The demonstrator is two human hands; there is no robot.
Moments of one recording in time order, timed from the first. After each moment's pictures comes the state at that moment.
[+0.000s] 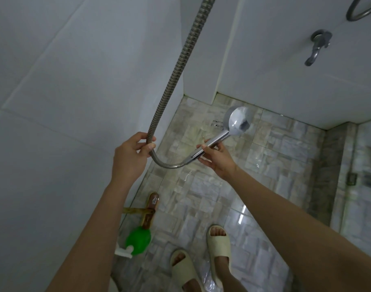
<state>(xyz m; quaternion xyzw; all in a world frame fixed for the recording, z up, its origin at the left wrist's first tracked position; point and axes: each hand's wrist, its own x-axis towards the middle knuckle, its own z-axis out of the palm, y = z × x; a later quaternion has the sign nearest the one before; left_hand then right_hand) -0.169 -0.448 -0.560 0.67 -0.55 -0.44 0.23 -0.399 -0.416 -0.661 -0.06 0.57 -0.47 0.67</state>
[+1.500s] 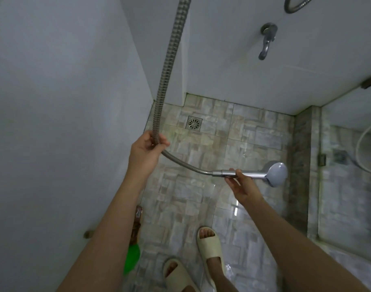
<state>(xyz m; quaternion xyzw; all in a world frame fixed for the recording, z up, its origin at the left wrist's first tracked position) -0.293 -0.456 -0.563 0.58 -0.50 -0.59 0.26 -0.520 -0.299 -0.709 0.26 0.54 -0.62 0.51</state>
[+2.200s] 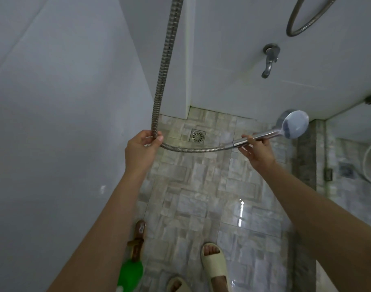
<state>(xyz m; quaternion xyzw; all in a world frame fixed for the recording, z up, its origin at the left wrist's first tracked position) -0.302 -0.520 -0.562 0.64 -0.52 -0.51 0.25 -0.599 -0.423 -0.660 0.04 0.63 -0.62 0.47</state>
